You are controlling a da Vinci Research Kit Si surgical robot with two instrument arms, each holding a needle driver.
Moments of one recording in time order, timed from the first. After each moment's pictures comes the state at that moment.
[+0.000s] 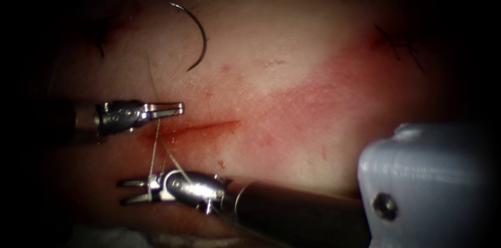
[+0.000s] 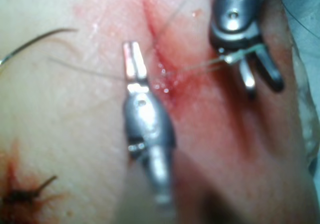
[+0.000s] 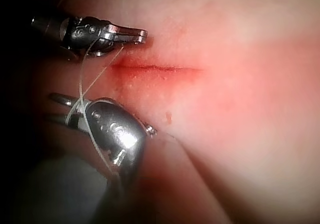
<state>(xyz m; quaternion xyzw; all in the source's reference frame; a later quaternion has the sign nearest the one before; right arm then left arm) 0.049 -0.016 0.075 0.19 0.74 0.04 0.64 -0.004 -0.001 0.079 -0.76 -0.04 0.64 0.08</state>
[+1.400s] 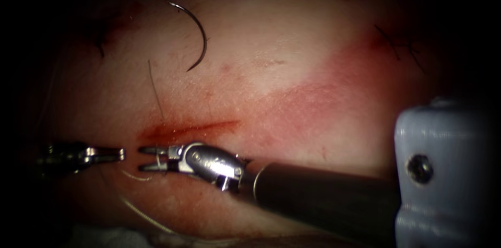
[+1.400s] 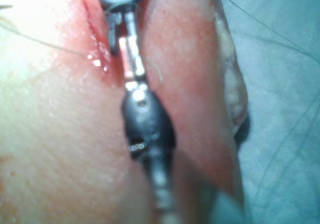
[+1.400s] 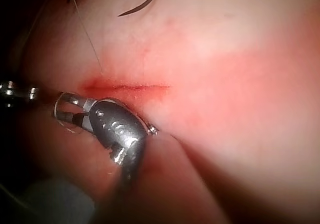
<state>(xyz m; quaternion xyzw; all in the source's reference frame) 0.046 -0.012 0.077 0.09 0.71 0.17 0.68 0.002 -0.010 0.072 -0.78 -0.06 0.62 0.08</state>
